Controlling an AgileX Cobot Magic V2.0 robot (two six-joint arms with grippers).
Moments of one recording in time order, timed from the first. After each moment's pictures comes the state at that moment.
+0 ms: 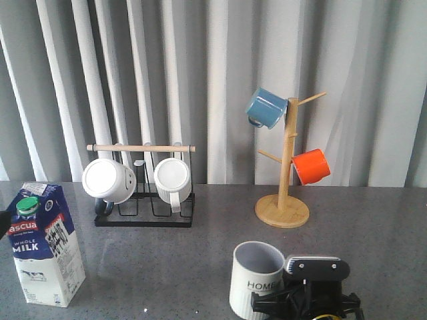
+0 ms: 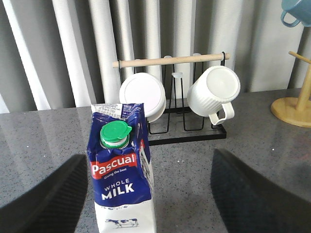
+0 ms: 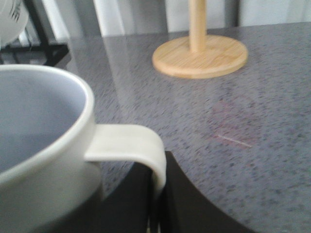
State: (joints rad) left arm -0.09 0.89 -0.73 -0.13 0.12 0.15; right arm 0.49 1.89 -0.75 0.54 -0.87 -0.14
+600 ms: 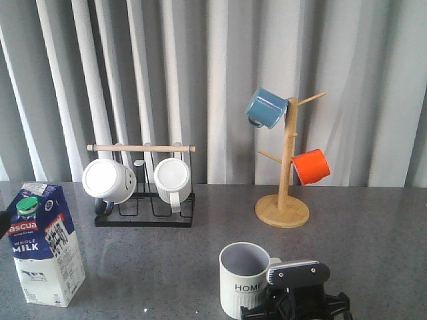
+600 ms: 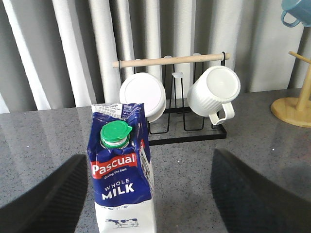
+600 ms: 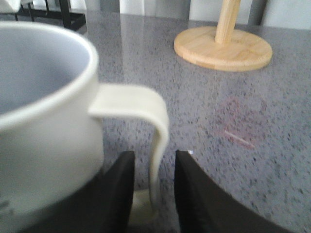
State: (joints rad) left arm -0.09 0.89 -0.73 -0.13 0.12 0.15; right arm 0.53 1.91 -0.76 0.57 -0.84 -0.28
